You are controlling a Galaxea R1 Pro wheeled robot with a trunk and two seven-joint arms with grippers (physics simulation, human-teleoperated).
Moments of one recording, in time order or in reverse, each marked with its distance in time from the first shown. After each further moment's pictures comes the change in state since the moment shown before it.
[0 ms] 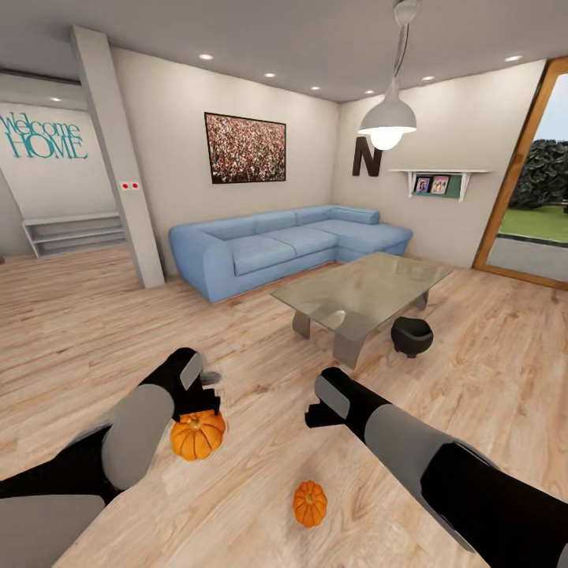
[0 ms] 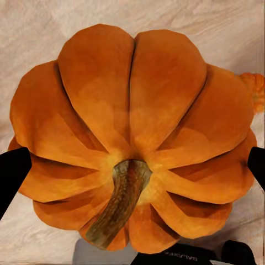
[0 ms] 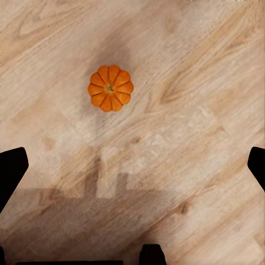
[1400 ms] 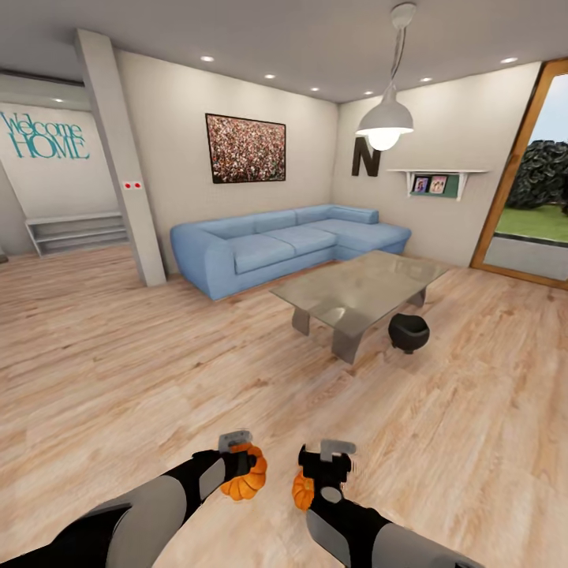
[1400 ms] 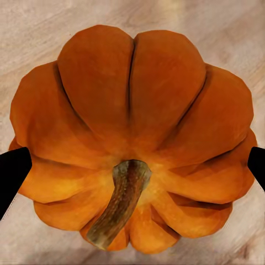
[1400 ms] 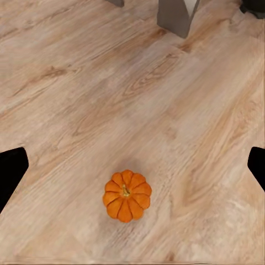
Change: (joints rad) left arm 0.285 -0.055 -0.228 0.244 0.086 -0.839 -0.343; right arm 0.378 0.000 0.371 -0.032 0.002 -1.131 -0.025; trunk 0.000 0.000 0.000
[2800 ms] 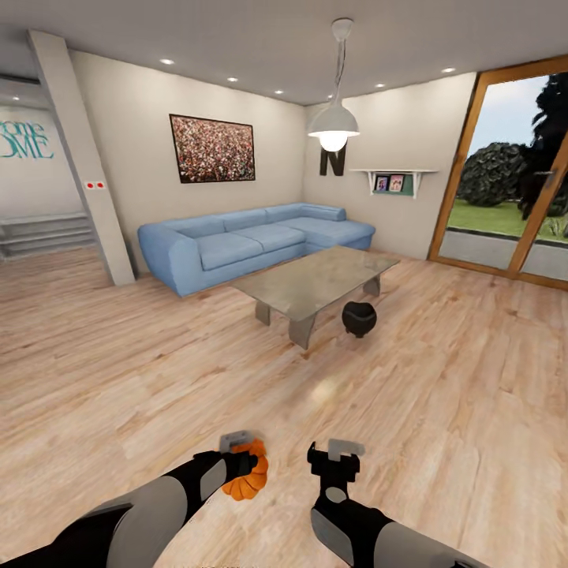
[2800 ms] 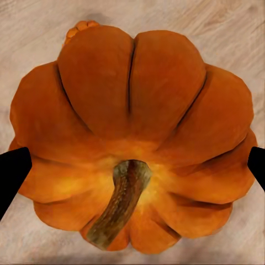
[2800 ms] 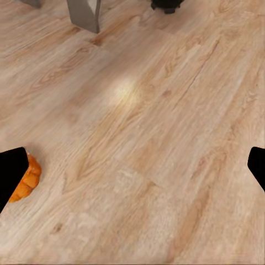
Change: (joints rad) left arm 0.000 -0.004 0.000 0.006 -0.002 -0.012 -0.004; right arm -0.005 -0.004 0.002 0.029 -0.008 -0.045 -0.054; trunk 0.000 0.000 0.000
